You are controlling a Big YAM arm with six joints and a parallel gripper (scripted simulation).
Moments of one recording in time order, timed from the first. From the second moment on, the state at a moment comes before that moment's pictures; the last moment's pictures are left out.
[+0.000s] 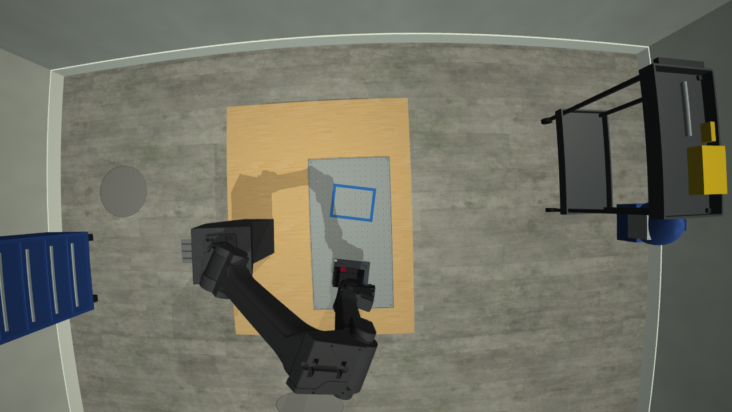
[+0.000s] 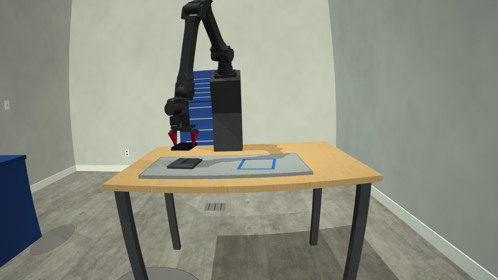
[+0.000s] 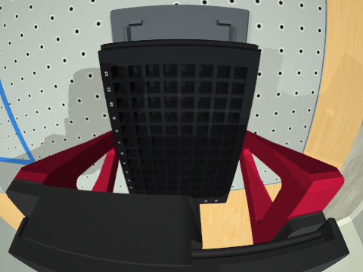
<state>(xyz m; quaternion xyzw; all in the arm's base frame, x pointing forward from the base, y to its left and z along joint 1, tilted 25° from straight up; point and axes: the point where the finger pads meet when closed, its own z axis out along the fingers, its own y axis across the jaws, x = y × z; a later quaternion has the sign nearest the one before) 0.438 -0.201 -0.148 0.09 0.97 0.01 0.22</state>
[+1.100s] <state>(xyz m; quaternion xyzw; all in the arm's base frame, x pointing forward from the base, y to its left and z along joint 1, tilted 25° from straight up) 0.435 -0.201 -0.133 0.09 0.97 0.01 0.22</state>
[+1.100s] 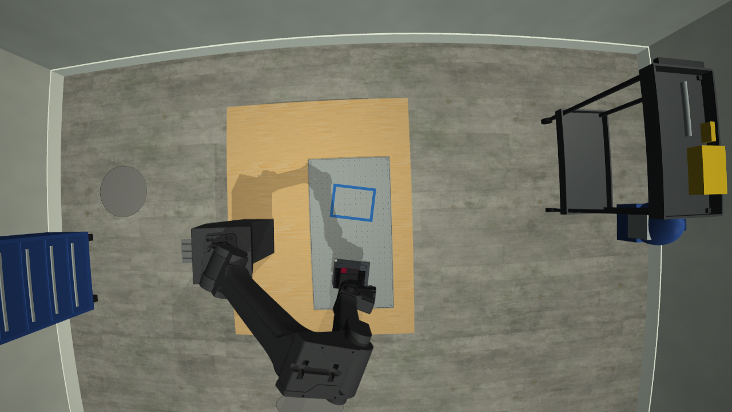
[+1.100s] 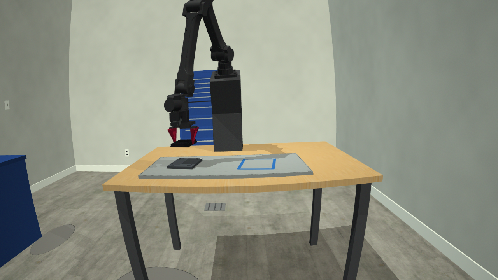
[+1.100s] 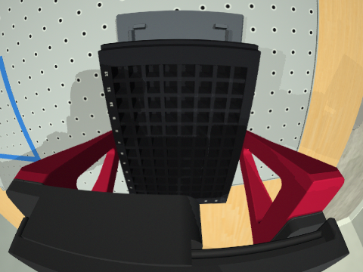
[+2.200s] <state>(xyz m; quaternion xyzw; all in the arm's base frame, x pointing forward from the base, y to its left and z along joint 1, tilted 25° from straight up) 0.436 -0.201 -0.132 0.10 0.97 0.00 0.22</state>
